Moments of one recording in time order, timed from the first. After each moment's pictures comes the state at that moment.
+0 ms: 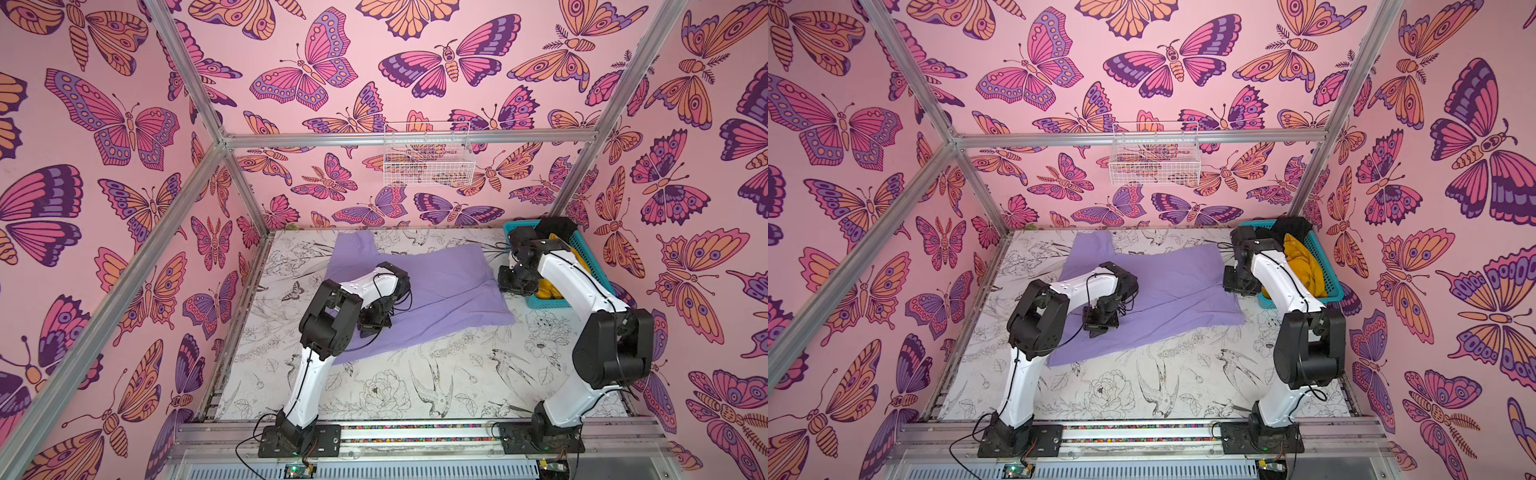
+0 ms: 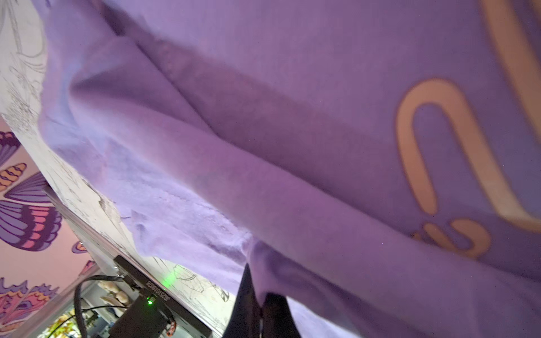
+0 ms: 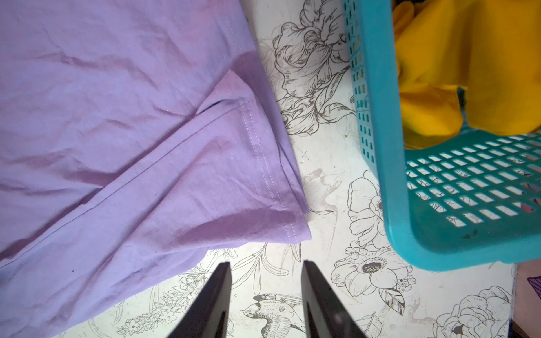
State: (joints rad) left arm -0.61 2.20 1.64 -1.42 -0.22 -0.87; right arm 0.17 1.70 1.46 -1.08 0.06 0.30
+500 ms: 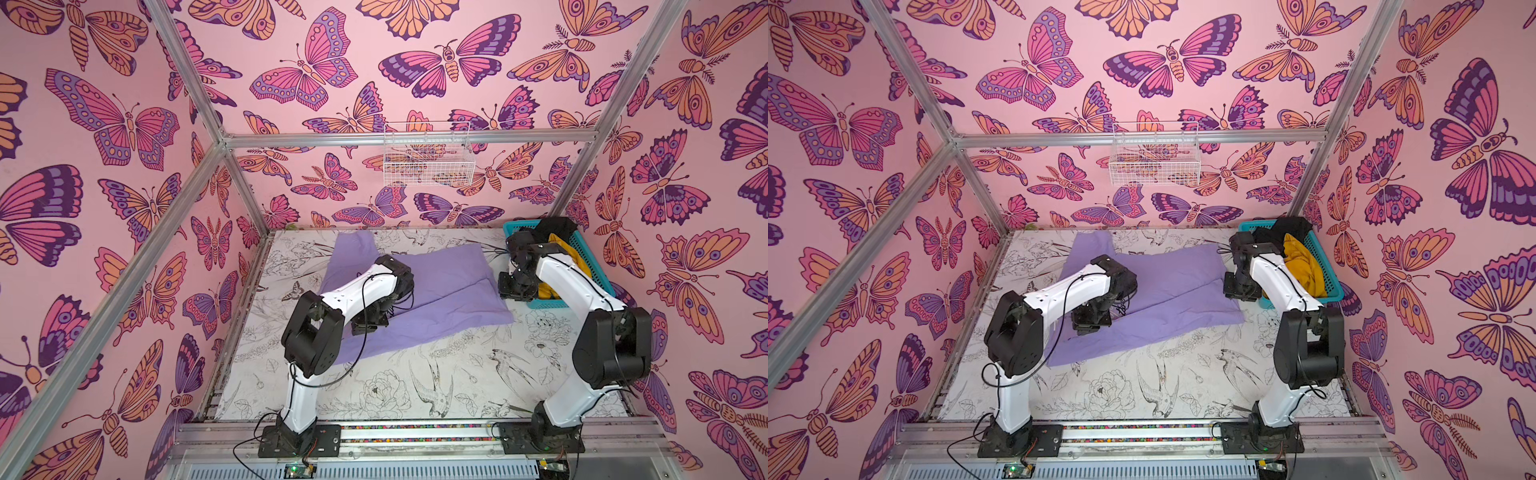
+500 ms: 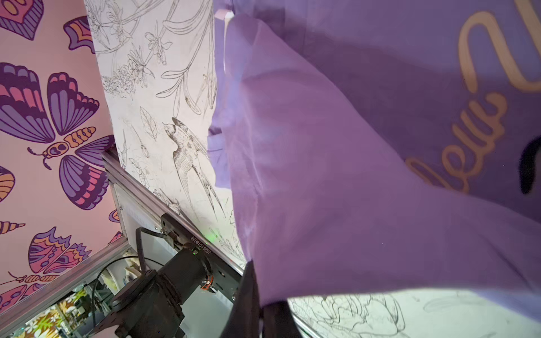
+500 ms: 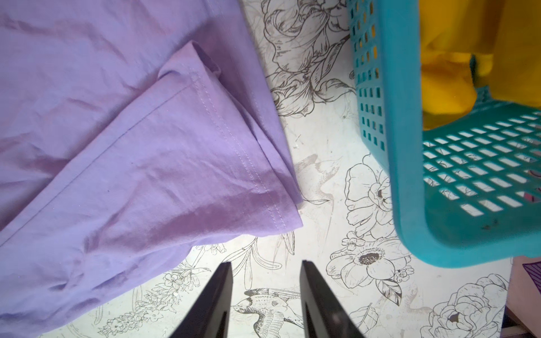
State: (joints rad) left arm -0.71 1.98 1.65 -1.67 -0.29 -1.03; right arm 0.17 1.71 1.40 -1.07 0.07 0.29
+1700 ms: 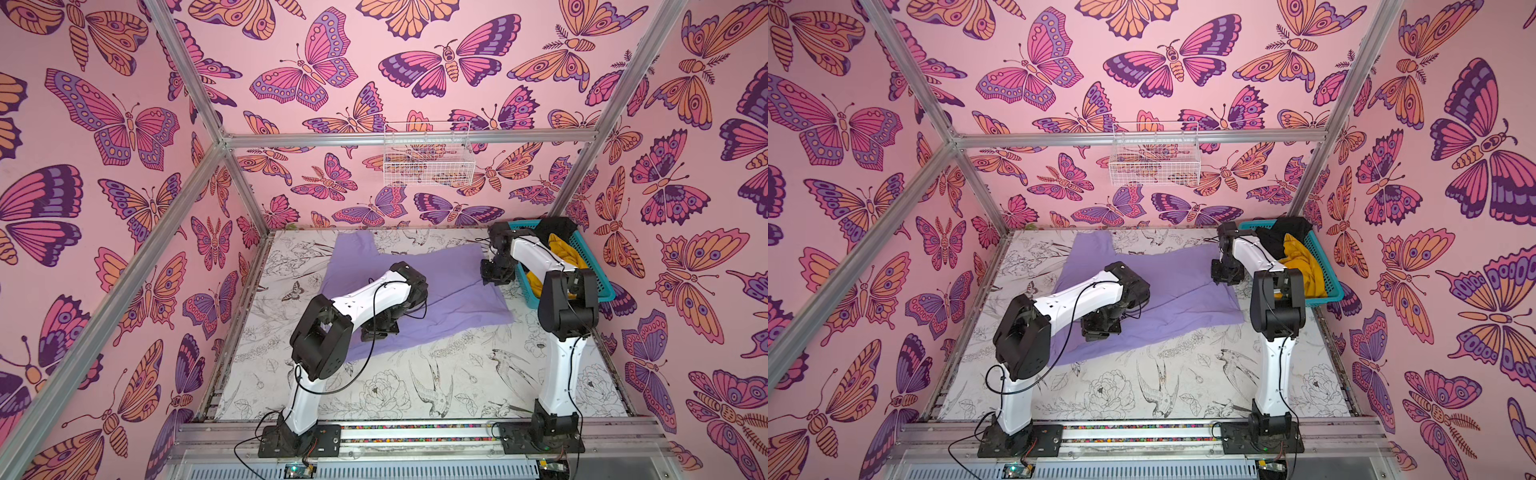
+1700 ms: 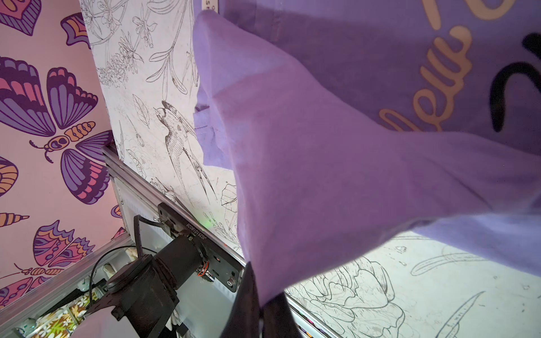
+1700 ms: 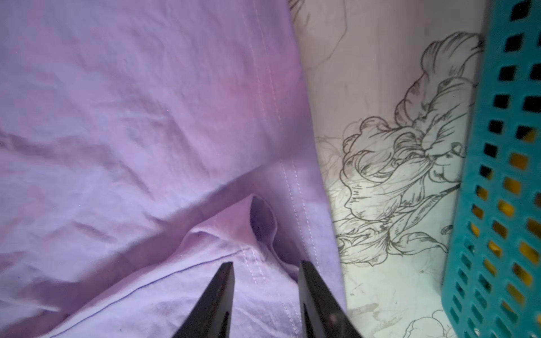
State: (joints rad) left arm -0.79 2.03 1.68 -1.69 -0.27 -1.07; right arm 0.17 2.16 1.78 -1.03 0.01 0.21
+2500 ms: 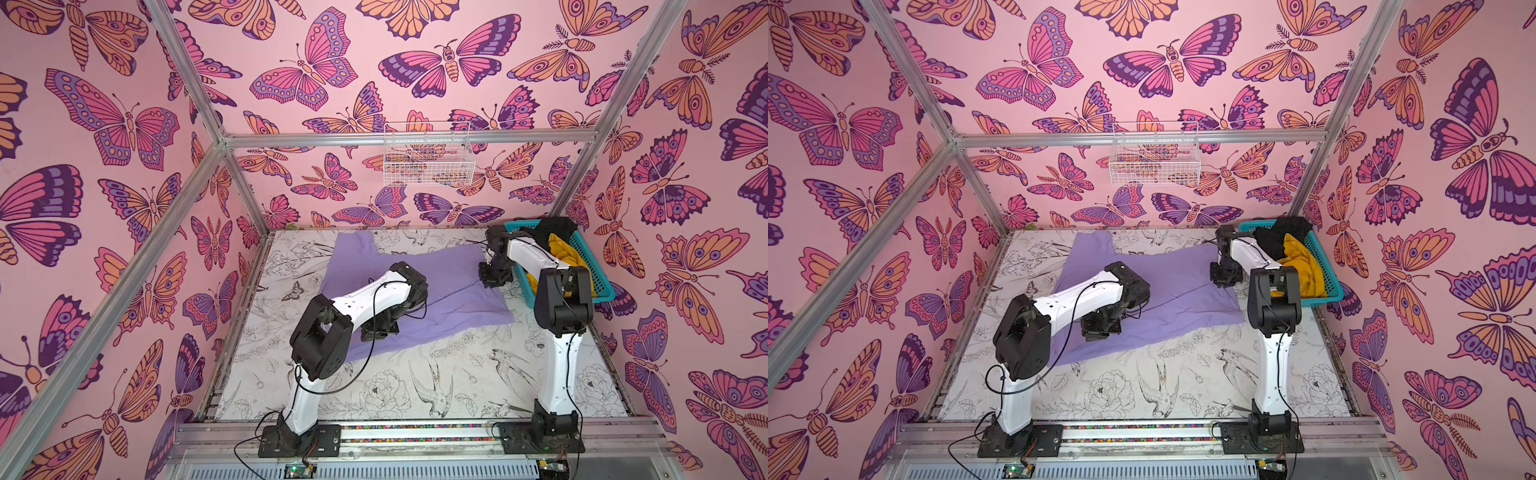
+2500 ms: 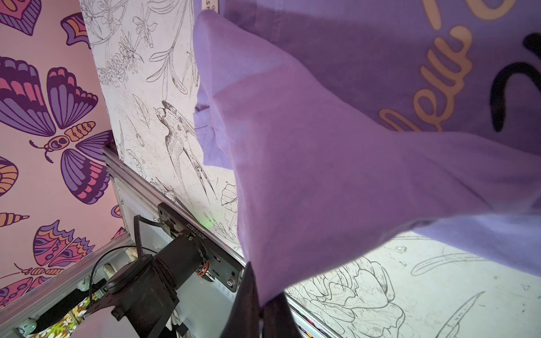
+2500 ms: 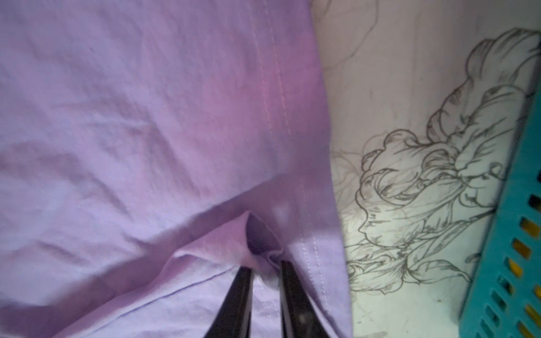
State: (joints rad) left arm -0.79 2.03 1.68 -1.69 -0.27 -1.07; right arm 0.17 2.23 1.80 -1.02 0.01 0.18
